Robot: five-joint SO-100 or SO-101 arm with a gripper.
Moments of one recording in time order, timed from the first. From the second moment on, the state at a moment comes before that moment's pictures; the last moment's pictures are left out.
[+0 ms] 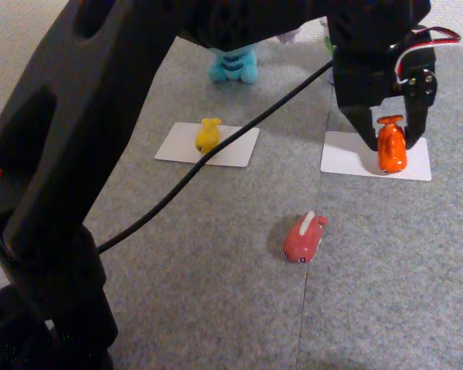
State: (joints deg) arm 39.0 43.5 45.5 67.8 49.1
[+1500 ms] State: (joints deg) arm 22.6 81.1 44.6 96.2 66.7
